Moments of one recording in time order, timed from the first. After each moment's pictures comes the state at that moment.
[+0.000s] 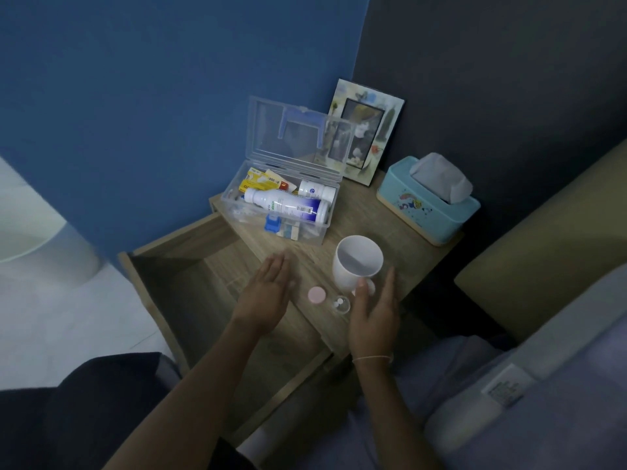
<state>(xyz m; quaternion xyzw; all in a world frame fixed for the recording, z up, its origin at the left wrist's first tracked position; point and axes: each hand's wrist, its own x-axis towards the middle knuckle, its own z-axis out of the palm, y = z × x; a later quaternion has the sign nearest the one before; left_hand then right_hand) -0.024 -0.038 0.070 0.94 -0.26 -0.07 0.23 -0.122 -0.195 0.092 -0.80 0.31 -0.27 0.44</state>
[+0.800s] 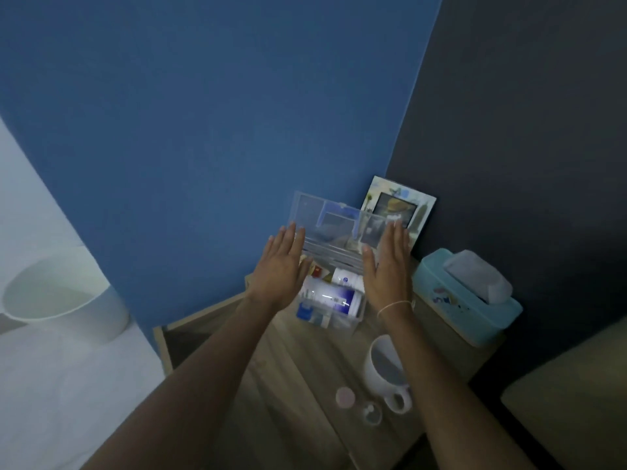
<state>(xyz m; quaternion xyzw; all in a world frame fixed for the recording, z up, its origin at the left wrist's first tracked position) 0.122 -0.034 0.178 0.95 -0.23 0.11 0.20 0.080 -0.231 0.194 -0.93 0.09 -0.25 0.26</state>
